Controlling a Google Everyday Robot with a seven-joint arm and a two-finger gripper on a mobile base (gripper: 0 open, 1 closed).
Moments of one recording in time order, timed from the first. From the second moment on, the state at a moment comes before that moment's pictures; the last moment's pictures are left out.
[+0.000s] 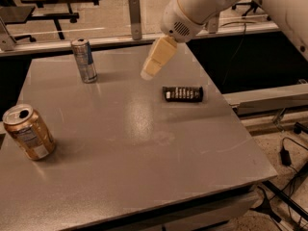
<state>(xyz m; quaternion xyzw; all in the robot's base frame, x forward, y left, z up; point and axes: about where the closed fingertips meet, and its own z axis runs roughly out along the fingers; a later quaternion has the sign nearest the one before) 0.619 -0.012 0.962 -0.61 0.72 0.10 0.32</state>
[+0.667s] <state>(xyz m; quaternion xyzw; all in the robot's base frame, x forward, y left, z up) 0.680 0.031 0.952 -0.60 0.72 0.14 0.33</state>
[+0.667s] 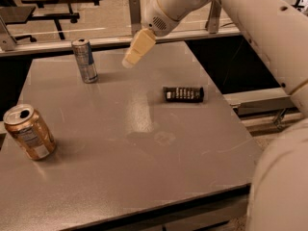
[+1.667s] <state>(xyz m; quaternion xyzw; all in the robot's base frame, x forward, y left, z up) 0.734 0.115 0.946 -0.57 0.72 0.15 0.37</state>
